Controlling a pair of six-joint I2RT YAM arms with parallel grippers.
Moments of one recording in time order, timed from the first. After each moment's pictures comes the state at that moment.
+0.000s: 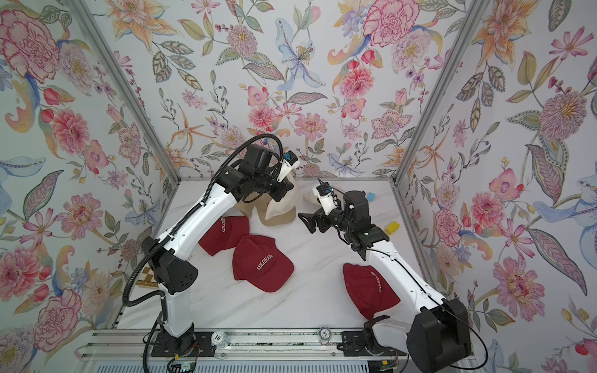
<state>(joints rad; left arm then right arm) -0.63 1.99 2.23 -0.94 0.21 0.23 0.40 1.24 0.96 -0.06 -0.44 -0.15</state>
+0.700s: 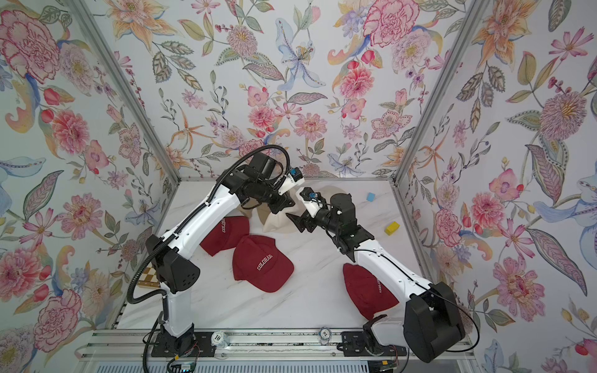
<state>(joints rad) -0.64 1.99 2.17 -1.05 0.38 0.36 0.49 1.34 0.96 0.18 -0.43 -0.26</state>
